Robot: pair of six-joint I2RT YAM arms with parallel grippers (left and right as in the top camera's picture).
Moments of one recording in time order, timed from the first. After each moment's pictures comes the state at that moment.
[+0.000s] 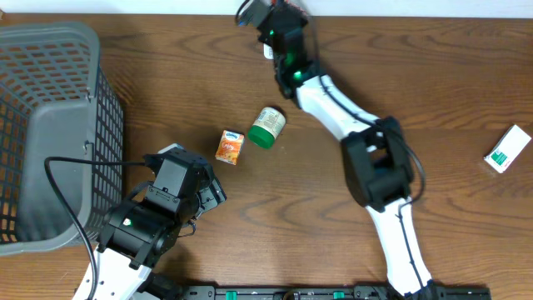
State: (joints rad) left arm -0.46 0.93 0.88 -1.02 -0.09 -0.88; right arm 0.50 2.47 1.96 0.36 0.40 -0.86
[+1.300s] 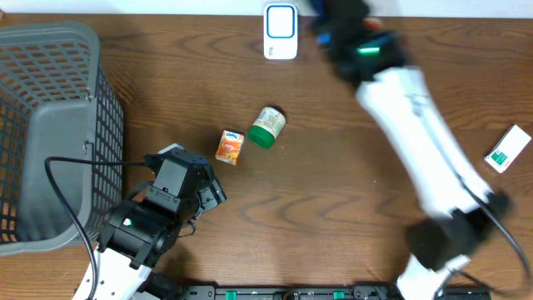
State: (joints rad) left arm -0.46 0.93 0.88 -1.02 -0.08 -0.88; right arm 0.38 1.85 2.03 -0.78 0.49 -0.46
